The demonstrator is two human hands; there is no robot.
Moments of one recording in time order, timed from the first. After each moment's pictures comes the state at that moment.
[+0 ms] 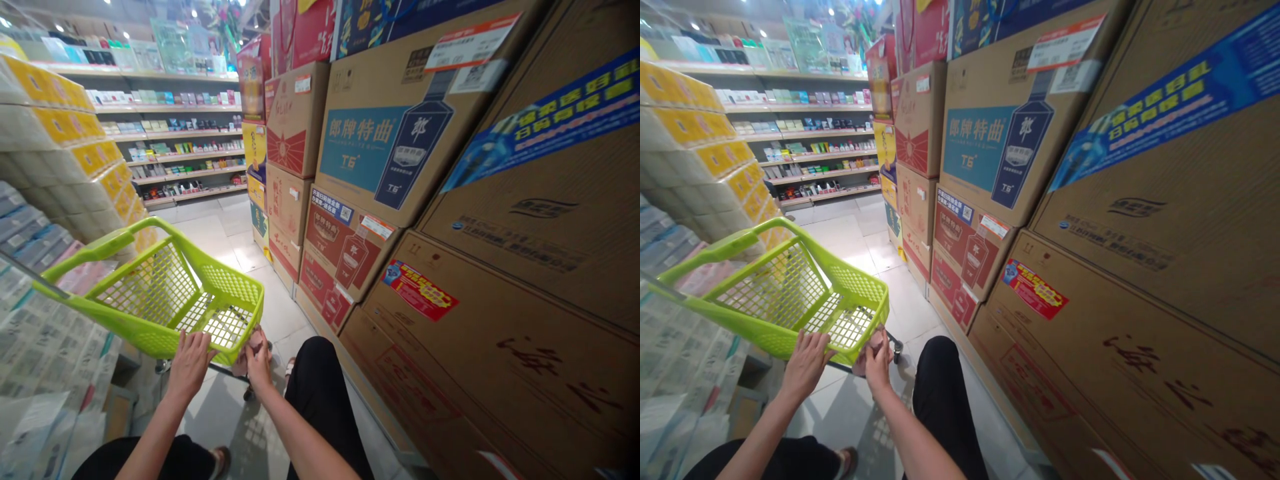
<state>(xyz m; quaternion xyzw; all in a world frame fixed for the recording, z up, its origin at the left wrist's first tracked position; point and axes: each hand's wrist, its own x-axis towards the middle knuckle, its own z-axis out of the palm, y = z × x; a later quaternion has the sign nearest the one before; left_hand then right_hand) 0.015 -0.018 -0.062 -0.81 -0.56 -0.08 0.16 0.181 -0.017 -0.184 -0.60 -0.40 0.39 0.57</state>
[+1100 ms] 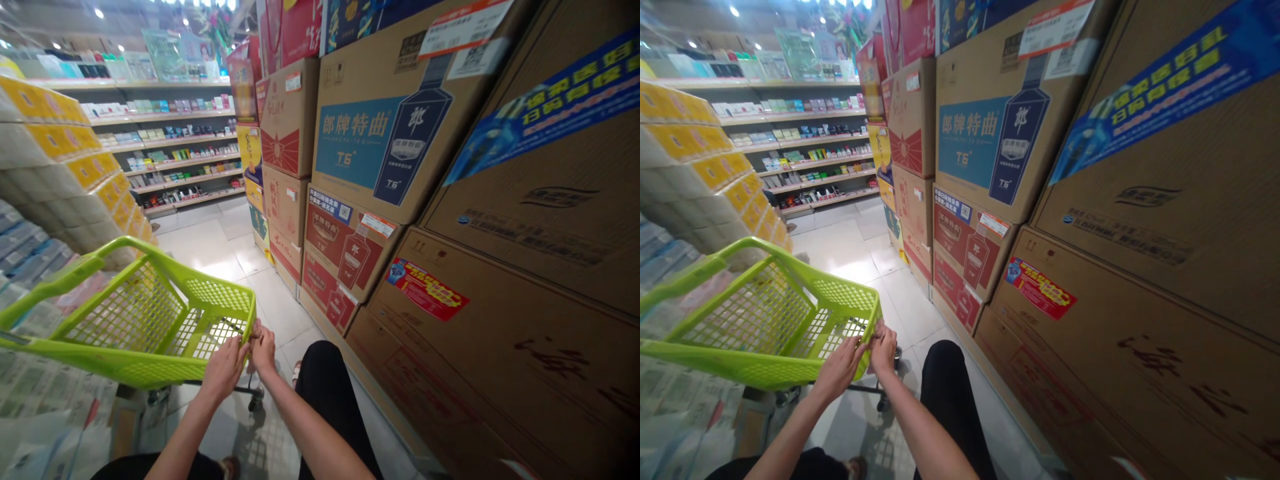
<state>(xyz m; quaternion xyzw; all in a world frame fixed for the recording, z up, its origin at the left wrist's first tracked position) 0.088 -0.010 -0.056 -0.80 -0.59 -0.07 -0.04 0.182 0.033 -0.167 -0.64 -0.41 0.33 0.56</state>
